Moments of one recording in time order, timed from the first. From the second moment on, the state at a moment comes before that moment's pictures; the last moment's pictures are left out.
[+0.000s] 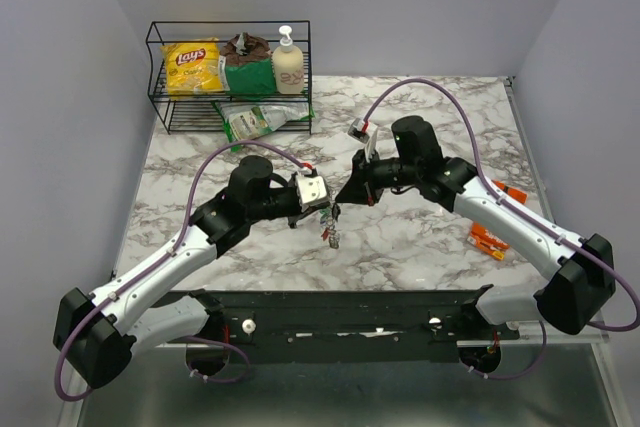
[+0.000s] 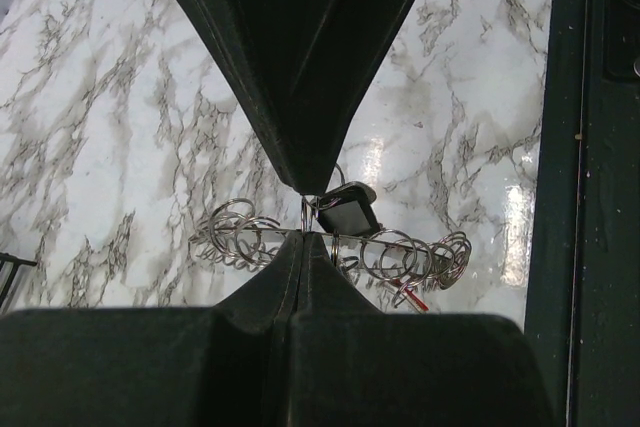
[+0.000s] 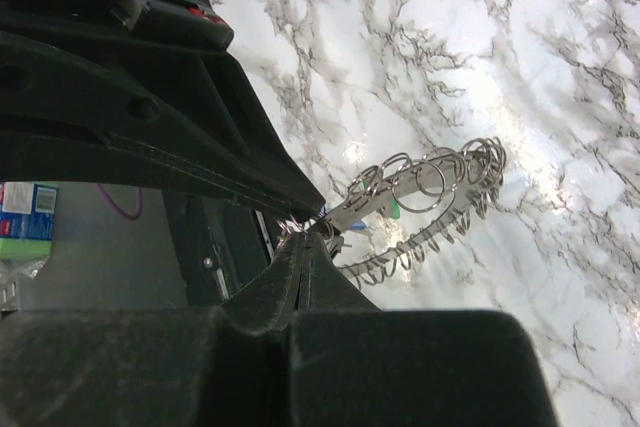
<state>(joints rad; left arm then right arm) -0.69 1.01 0.78 -0.13 0.55 0.40 0.65 1.34 1.12 -0.33 -0.68 0.15</state>
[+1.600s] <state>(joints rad) -0.69 0.95 0.75 -0.06 0.58 0.32 0.66 1.24 1.06 -0.34 -0.61 0.14</state>
